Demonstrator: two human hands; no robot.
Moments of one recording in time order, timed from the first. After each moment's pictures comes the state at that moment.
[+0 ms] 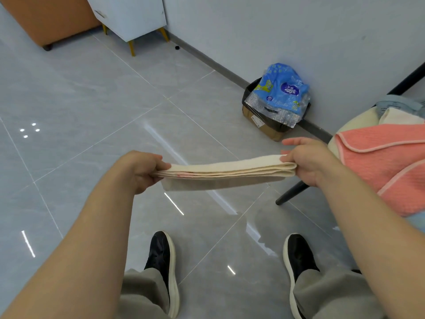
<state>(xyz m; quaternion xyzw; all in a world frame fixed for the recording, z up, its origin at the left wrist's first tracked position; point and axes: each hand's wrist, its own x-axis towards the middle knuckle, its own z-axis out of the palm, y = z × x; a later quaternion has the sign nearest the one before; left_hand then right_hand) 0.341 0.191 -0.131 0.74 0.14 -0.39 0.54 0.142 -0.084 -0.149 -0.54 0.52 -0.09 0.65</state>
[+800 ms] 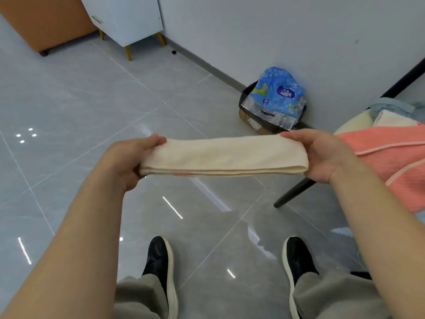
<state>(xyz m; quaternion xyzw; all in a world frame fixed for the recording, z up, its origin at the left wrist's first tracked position) 0.347 0.195 -0.101 0.71 0.08 -0.35 0.60 0.128 -0.094 -0.107 -0.39 0.48 -0.05 0.79</state>
